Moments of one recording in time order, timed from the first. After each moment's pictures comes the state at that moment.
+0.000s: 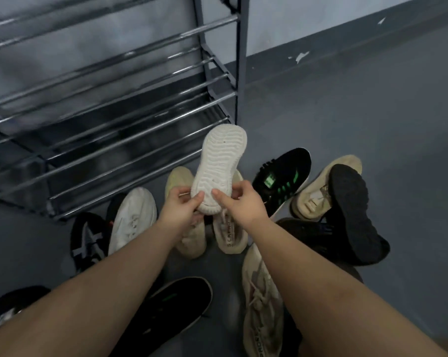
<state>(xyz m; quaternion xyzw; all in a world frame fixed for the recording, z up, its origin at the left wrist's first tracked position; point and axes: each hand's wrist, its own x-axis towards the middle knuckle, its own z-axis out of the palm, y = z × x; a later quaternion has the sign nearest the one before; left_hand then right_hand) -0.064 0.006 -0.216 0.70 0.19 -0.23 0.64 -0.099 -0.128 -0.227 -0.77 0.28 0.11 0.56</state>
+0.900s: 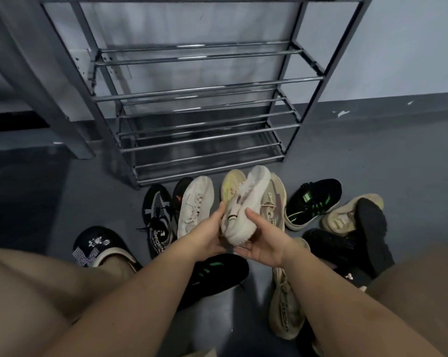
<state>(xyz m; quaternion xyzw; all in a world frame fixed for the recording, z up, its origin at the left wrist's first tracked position) -0.166 0.127 -0.154 0.53 0.22 -0.42 0.70 -0.190 -0.015 -0.165 -0.45 0.30 0.34 0.77</state>
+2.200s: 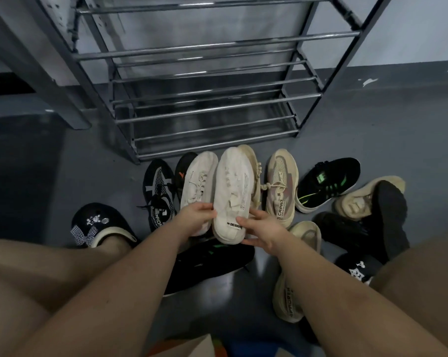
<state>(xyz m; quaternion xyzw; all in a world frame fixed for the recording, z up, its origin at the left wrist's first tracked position) -0.146 0.177 -0.233 0.69 0.21 -0.33 0.60 -0.177 -0.002 -0.221 -0.57 0.32 0.31 0.69</state>
